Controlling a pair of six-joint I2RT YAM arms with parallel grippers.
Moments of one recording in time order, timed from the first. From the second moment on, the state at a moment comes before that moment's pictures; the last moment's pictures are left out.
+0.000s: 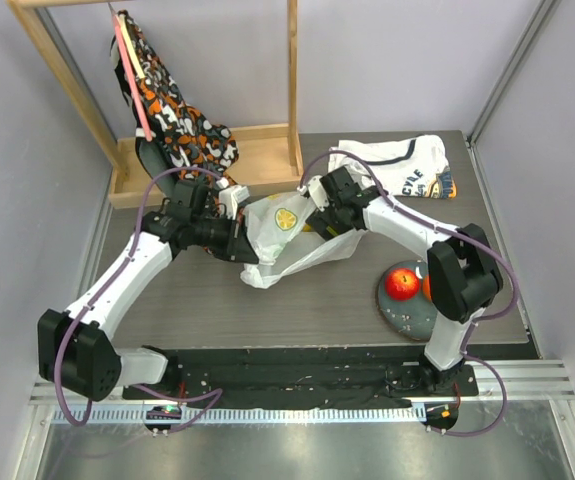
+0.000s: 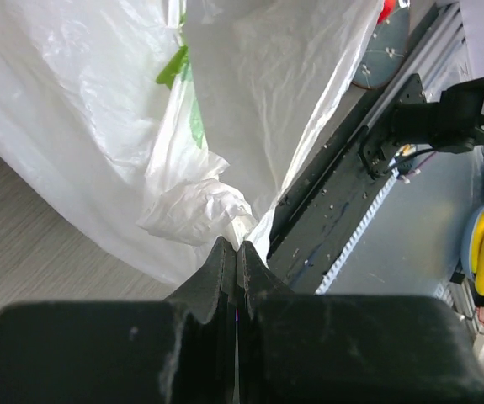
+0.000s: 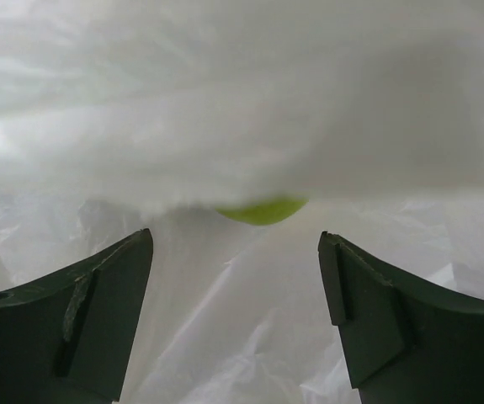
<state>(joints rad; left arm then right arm) -0.36 1.30 1.07 -0.68 0.73 -0.15 0.54 1.78 1.33 -0.57 0.14 -0.36</state>
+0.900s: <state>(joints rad) -0.39 1.41 1.24 -0.66 0.70 -0.15 0.49 1.54 1.41 -0.52 -0.22 -0.41</state>
